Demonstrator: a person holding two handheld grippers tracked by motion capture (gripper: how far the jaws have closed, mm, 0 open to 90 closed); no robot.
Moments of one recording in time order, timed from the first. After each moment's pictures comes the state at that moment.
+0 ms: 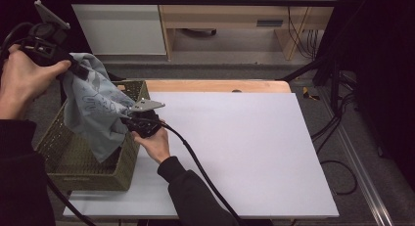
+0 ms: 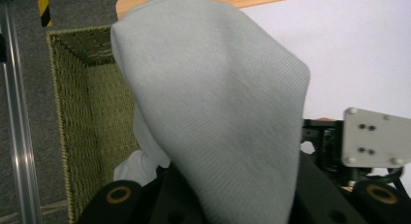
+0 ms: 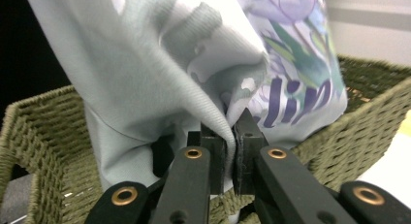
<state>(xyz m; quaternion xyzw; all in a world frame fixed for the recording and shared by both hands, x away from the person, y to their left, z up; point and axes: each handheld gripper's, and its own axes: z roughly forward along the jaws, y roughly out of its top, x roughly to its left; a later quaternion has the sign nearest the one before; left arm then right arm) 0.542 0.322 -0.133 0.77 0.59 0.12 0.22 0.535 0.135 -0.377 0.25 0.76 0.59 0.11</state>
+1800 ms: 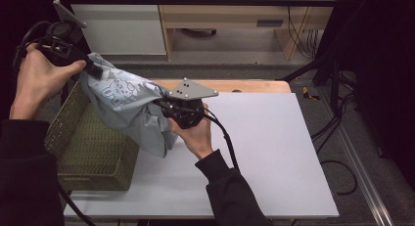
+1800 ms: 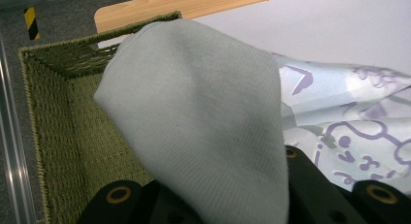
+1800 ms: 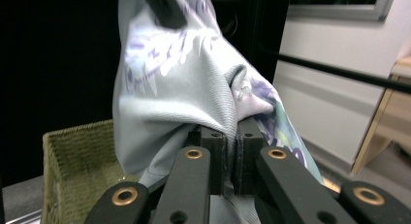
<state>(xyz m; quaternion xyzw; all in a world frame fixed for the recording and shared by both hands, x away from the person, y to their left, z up) 0.540 0.287 -0.130 0.79 0.56 0.12 0.22 0.483 0.017 -0.270 0.21 0.72 0.63 0.21</state>
